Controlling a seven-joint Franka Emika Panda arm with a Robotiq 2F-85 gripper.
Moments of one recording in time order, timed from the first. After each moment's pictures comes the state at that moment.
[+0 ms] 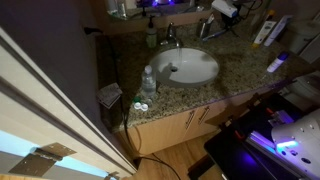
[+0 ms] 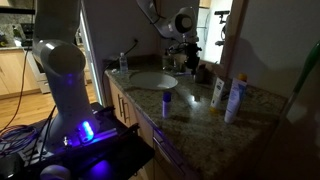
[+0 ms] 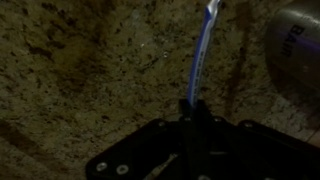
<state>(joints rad) 0.03 0.31 -0.28 -1.96 -0.22 2.35 1.51</state>
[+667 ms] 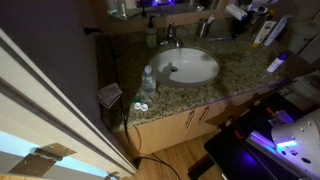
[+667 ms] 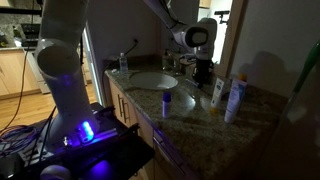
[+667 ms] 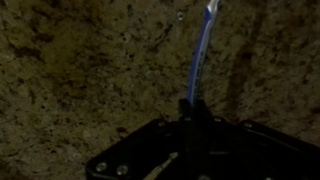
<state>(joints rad) -0.18 0.43 -0.26 -1.92 0.13 2.35 1.34</state>
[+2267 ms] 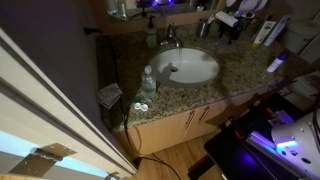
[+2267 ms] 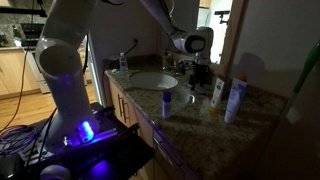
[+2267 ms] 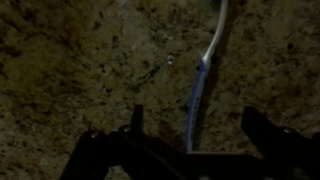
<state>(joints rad) -0.13 0.54 -0.25 -1.83 0.16 2.36 1.19</state>
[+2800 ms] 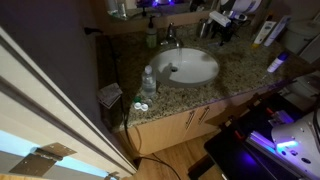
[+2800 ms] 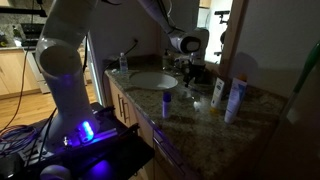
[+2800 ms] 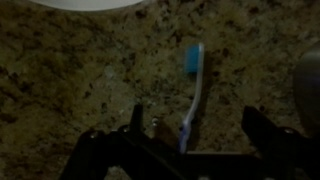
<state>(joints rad) -0.12 0.54 -0.18 -1.83 0.27 2.36 1.19</state>
